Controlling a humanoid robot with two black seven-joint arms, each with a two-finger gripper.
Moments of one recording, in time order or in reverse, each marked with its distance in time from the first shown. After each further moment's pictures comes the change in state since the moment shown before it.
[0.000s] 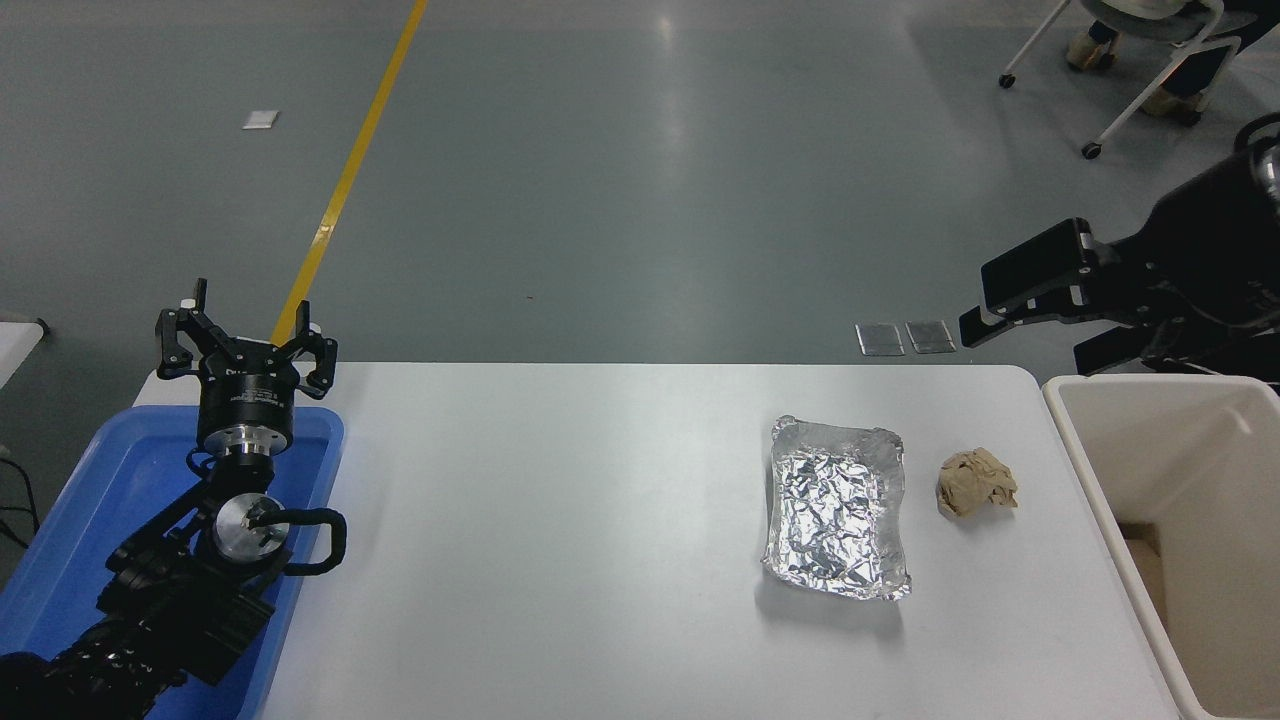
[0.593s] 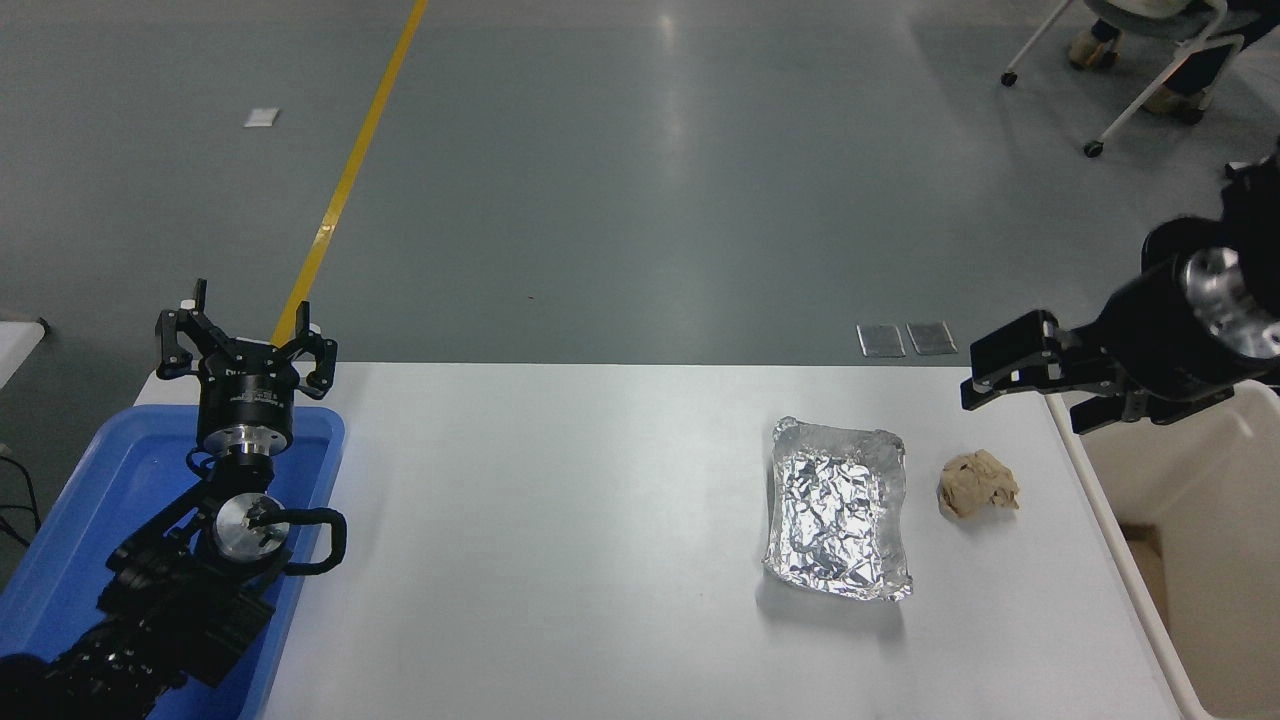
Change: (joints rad) left arm 0.000 0.000 0.000 0.000 0.000 0.000 0.000; right arm -0.450 0.114 0.021 -0.061 -0.017 -0.361 -0.009
